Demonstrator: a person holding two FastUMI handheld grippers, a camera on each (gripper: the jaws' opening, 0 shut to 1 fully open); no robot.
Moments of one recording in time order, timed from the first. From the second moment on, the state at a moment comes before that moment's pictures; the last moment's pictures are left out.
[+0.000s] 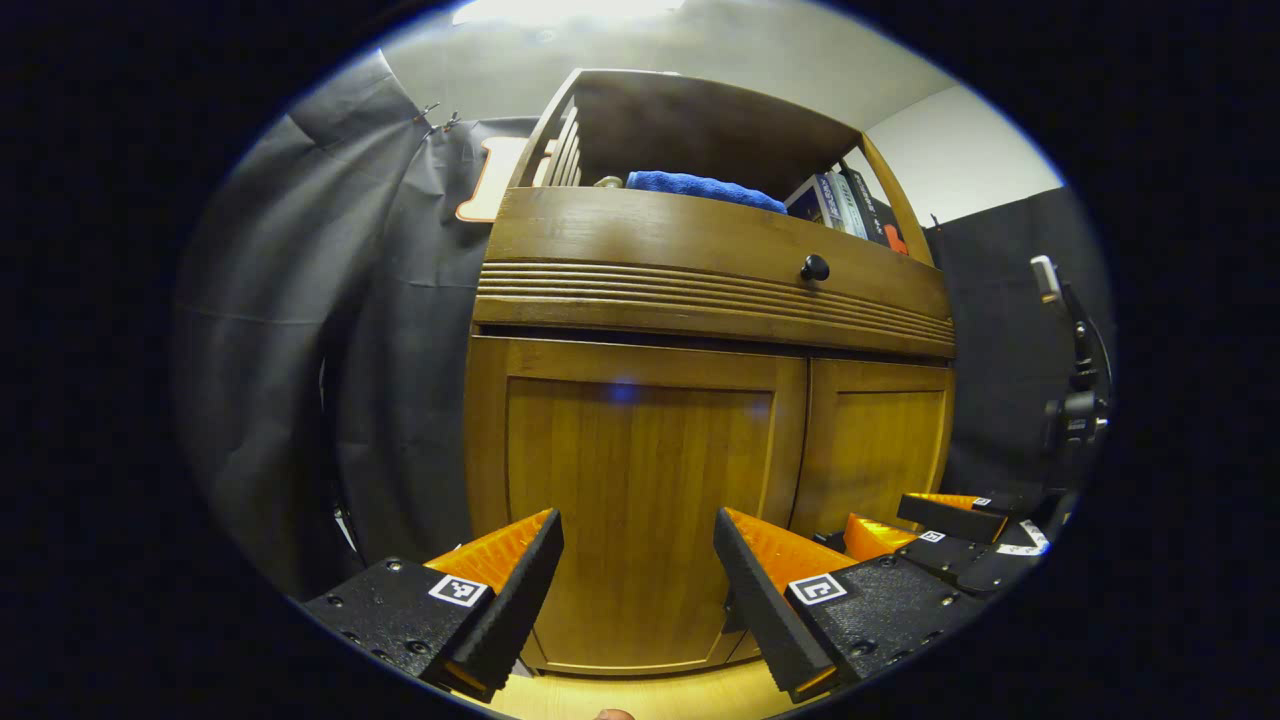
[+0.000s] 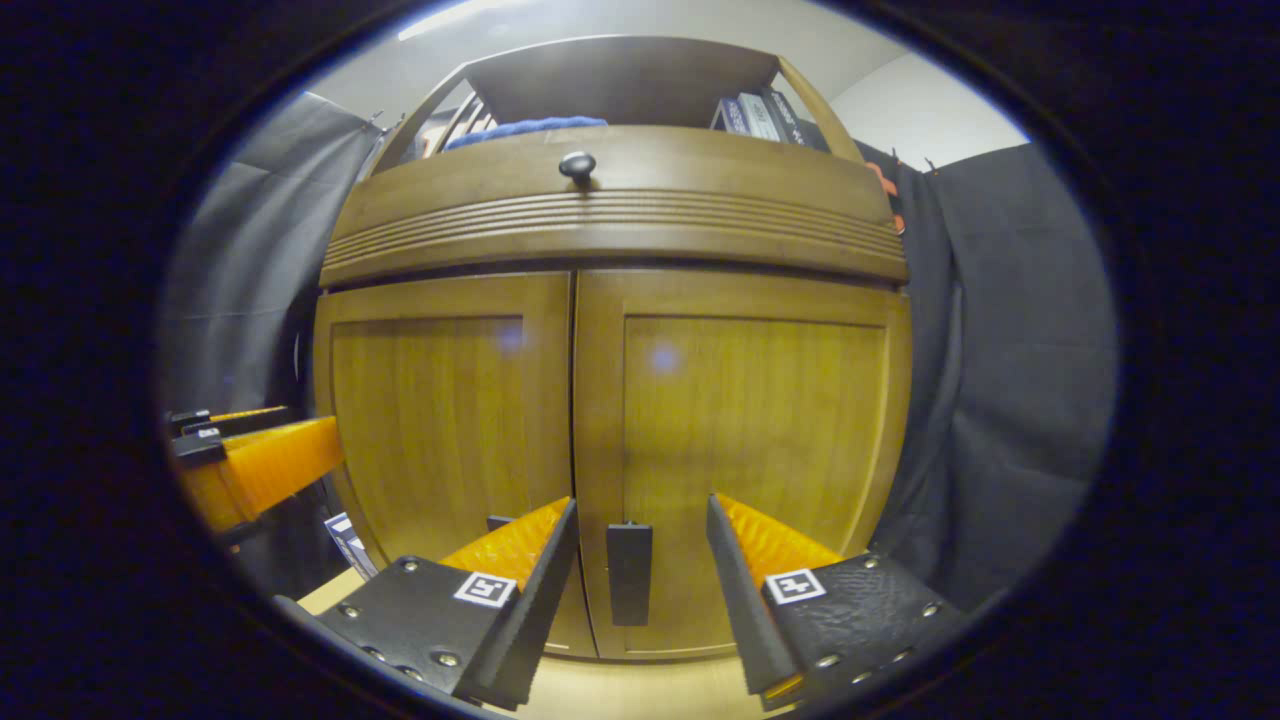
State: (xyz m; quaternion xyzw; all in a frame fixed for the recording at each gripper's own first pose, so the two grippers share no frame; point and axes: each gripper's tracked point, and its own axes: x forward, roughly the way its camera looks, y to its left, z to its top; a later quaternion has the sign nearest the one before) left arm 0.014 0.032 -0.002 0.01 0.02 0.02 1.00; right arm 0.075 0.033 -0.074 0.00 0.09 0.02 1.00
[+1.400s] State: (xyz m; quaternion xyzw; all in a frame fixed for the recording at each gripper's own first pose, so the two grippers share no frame) left arm -0.001 0.051 -0.004 0.01 0.03 0.04 1.00; right arm 0.045 0.009 -0.114 0.02 0.15 -0.03 0.99
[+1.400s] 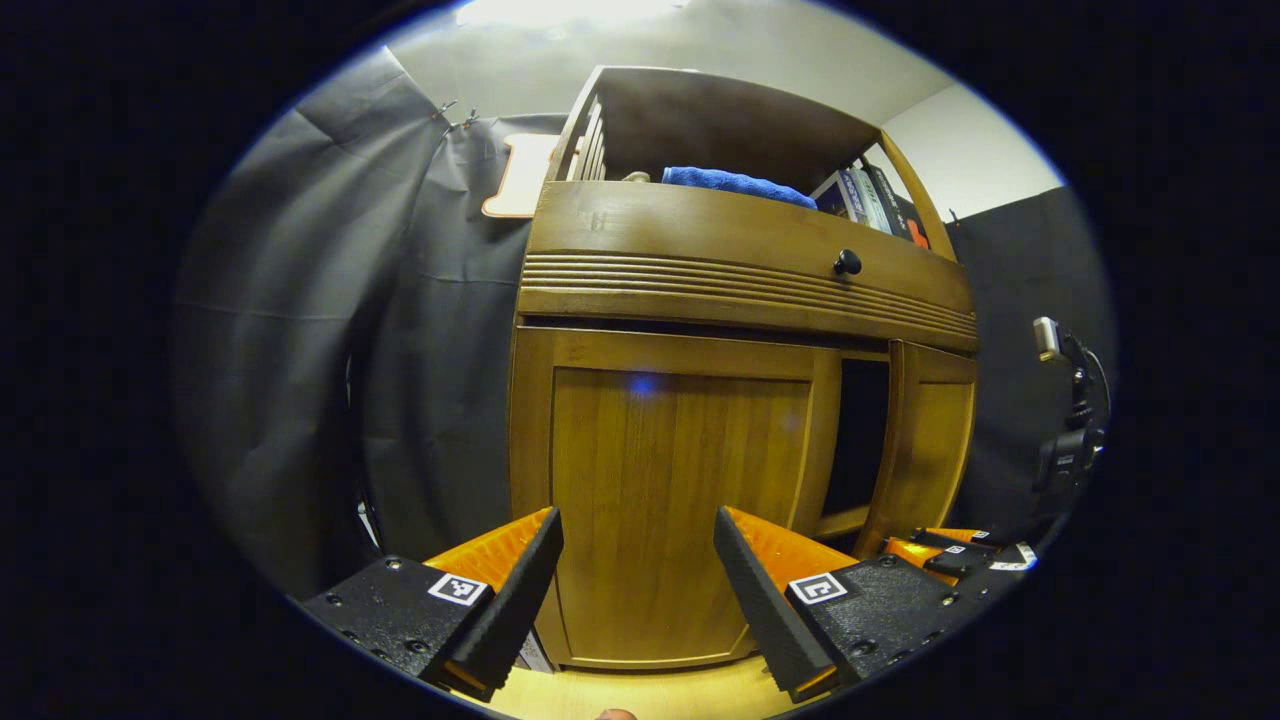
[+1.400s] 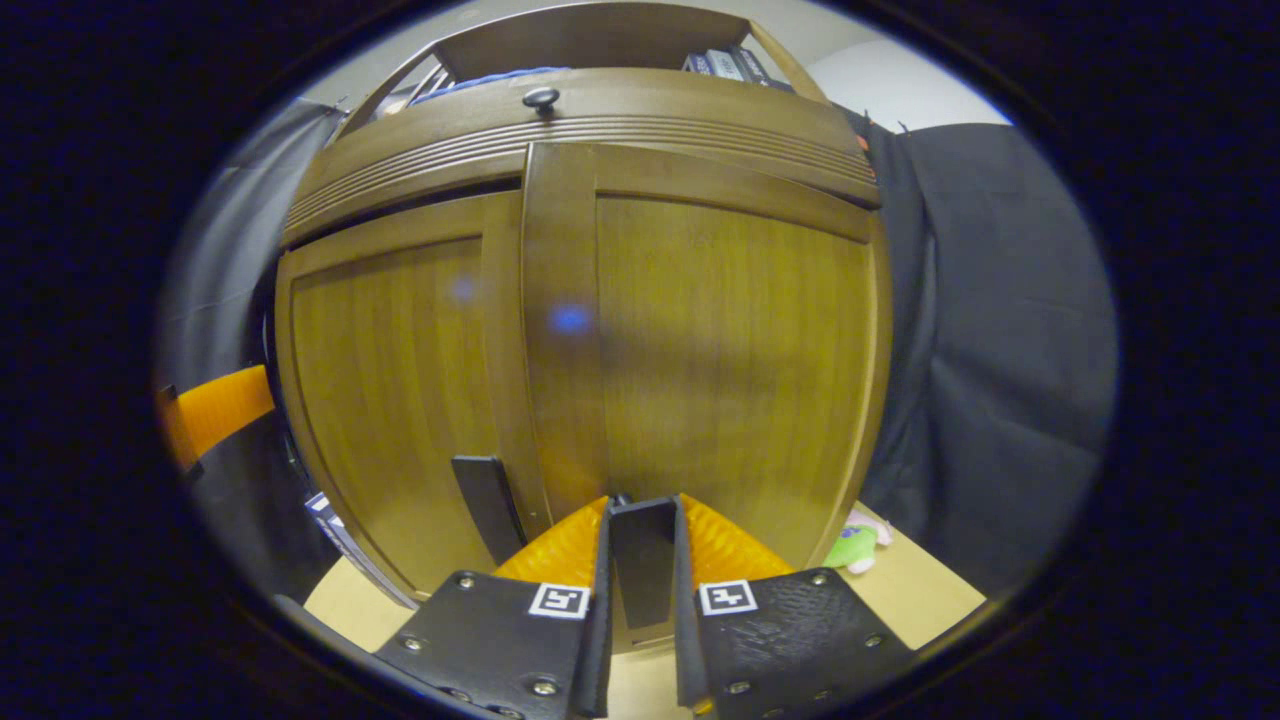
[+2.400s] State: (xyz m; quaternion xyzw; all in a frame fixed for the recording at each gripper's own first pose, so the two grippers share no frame) left arm -0.030 -0.037 -0.014 0.04 0.03 -0.06 1.00; right arm -0.057 -0.078 -0.094 -0.01 0.15 -0.11 0.98
